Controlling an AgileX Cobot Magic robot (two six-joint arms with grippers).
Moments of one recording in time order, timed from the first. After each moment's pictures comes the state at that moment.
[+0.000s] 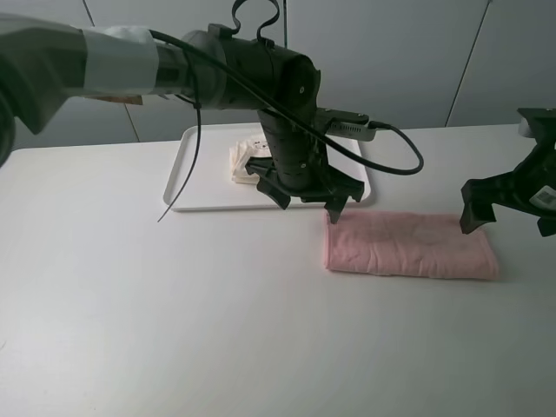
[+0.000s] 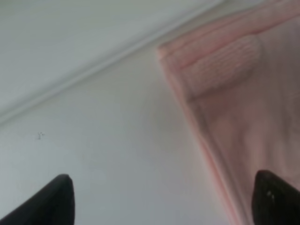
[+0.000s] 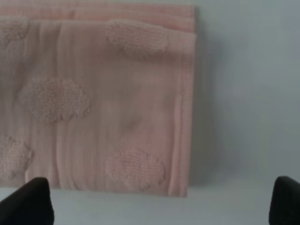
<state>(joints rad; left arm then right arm) -0.79 2.33 -1.87 0.00 0.95 -0.34 0.03 1.55 -0.76 -0.02 0.66 0.15</state>
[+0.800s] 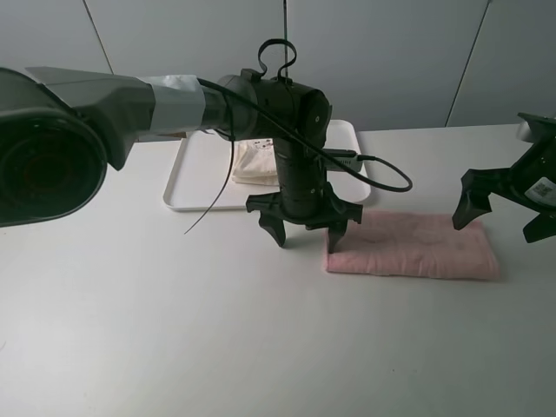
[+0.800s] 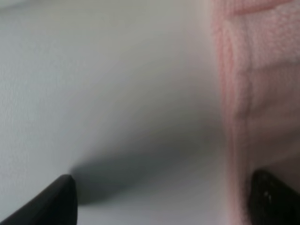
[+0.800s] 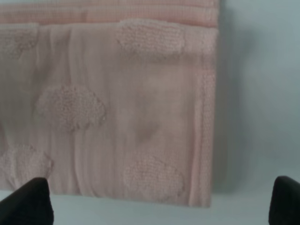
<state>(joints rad) -0.79 2.47 -1.98 -0.06 1.08 -0.53 -0.08 1.65 -0.84 0.22 0.73 -0.07</state>
